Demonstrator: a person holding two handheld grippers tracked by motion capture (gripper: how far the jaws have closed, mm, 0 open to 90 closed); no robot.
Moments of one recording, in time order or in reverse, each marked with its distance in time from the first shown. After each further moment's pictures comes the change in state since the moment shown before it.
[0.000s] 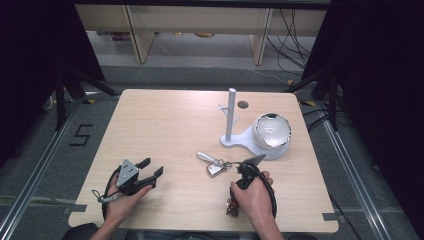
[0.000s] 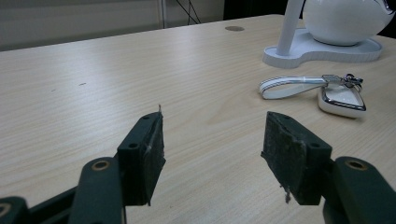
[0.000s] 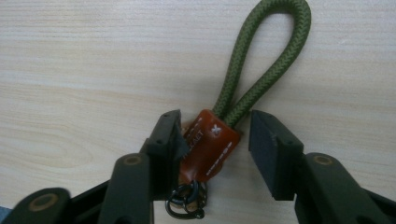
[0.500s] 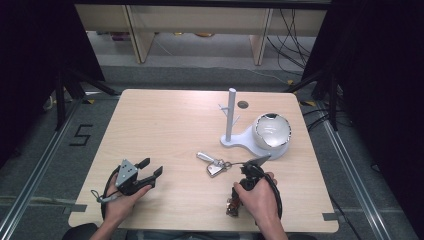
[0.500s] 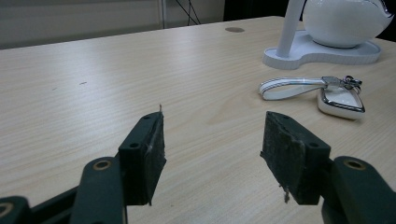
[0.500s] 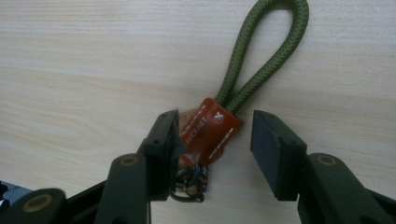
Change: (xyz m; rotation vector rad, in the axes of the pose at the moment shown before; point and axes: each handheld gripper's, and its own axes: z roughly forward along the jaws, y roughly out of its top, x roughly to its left) left arm 0.002 0.000 -0.001 0.000 -0.002 -0.010; right arm -0.014 -0.005 -0.006 -0.038 0.065 -0.075
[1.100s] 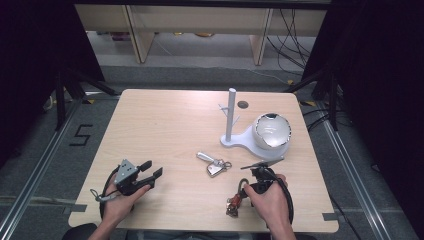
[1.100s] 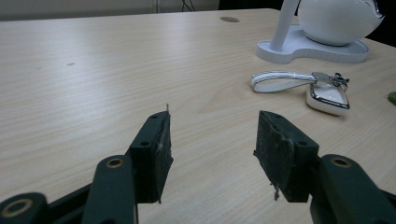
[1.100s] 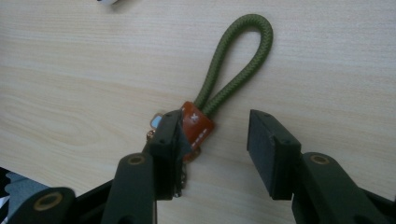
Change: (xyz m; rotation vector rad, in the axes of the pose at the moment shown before) left arm 0.001 0.002 -0.002 0.028 -0.026 -0.046; right arm -0.021 -0.011 -0.016 -0.098 0.049 -0.029
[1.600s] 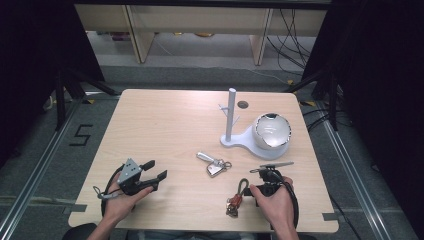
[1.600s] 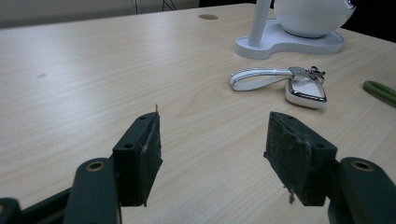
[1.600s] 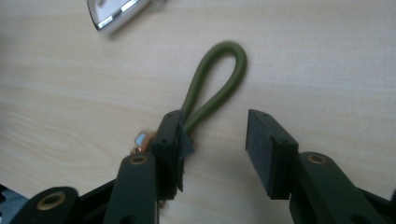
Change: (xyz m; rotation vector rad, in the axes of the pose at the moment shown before) left arm -0.007 0.004 0.005 0.027 -0.076 0.057; right arm -0.020 -0.009 0.000 -0.115 0.055 -0.025
